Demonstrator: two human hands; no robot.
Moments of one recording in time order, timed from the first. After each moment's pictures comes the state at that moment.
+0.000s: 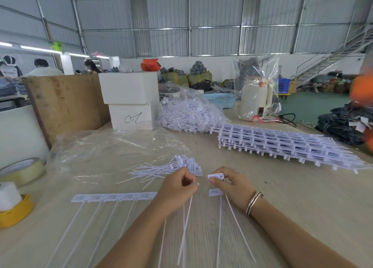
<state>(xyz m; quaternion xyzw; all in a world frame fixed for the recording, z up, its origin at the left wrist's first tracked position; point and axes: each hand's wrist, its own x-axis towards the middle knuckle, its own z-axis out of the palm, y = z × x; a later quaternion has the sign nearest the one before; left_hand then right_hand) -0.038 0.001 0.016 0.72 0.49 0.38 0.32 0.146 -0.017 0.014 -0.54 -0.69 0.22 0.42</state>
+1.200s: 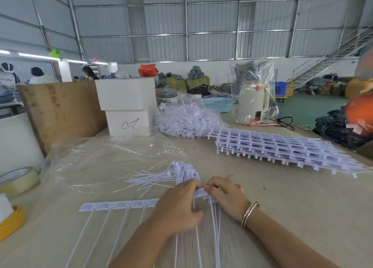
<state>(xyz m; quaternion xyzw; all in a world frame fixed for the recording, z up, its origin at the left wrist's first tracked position) -0.036 -0.012 0.017 0.87 0.43 0.21 0.07 0.135 -0.019 0.013 -0.59 -0.70 0.19 0.34</state>
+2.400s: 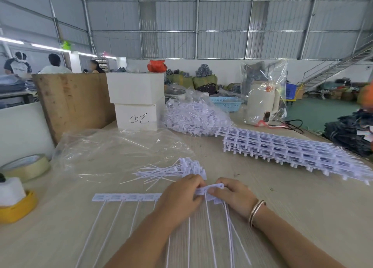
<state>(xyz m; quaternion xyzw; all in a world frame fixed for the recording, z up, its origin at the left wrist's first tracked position) -0.040 -0.003 0.013 0.85 0.44 0.28 0.07 0.138 -0.016 0.011 -0.54 -0.68 0.32 0.38</state>
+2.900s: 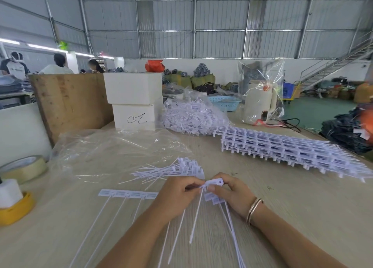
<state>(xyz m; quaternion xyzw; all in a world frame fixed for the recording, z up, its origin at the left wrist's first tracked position) -0.044 0.004 0.012 0.80 0.41 0.36 0.25 0.140 -0.017 0.010 -0.50 -0.69 0.30 0.43</state>
